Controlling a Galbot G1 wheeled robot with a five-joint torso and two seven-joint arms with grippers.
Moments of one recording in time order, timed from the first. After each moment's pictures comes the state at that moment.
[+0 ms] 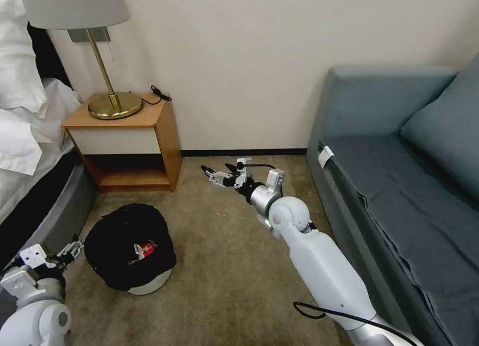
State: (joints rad) left arm 1.51 -1.33 -0.98 -2.04 -0.38 0.34 -0.15; right arm -0.77 1.40 0.06 1.58 0.77 -0.37 -0.06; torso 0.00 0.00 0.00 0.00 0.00
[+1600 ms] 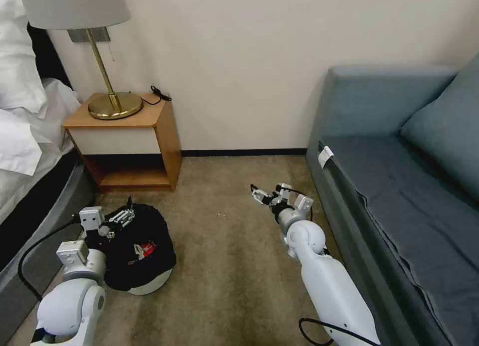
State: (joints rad) left arm 1.43 -1.30 -0.78 -2.03 -0.28 0.21 -0.04; right arm -0.88 1.44 0.25 1.48 0.74 -0.34 0.13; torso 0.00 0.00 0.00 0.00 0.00
